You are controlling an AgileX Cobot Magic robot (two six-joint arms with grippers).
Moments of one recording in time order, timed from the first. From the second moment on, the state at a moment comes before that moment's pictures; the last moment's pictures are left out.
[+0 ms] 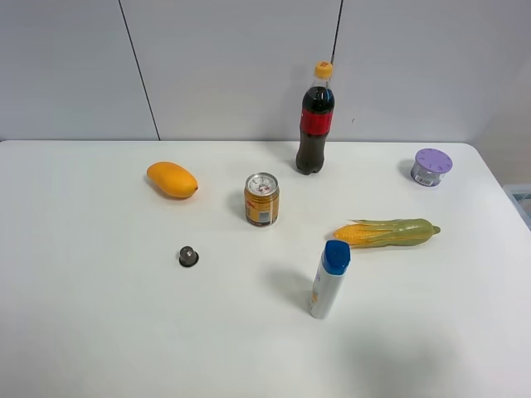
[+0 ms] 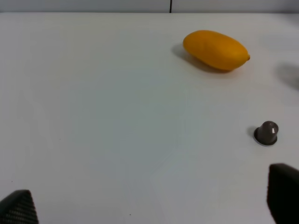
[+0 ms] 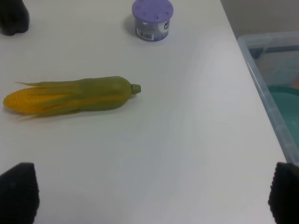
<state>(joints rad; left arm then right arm) 0.10 -0.01 -0.51 -0.07 1.05 0.01 -0.06 0.00 -0.50 -0.02 1.07 -0.01</state>
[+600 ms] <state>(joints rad) 0.10 -0.01 -0.51 -0.07 1.05 0.01 -0.06 0.00 -0.50 -0.02 1.07 0.00</state>
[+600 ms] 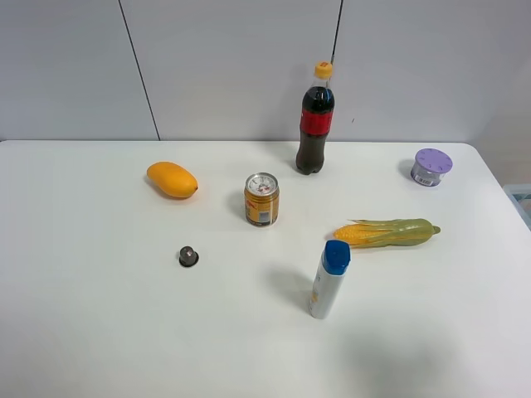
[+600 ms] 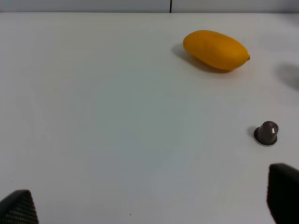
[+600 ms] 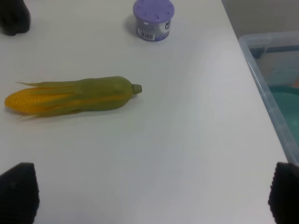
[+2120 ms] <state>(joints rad) 0.10 -0.01 -0.51 -0.07 1.05 0.01 -0.06 1.48 -1.39 -0.26 0.86 0.13</state>
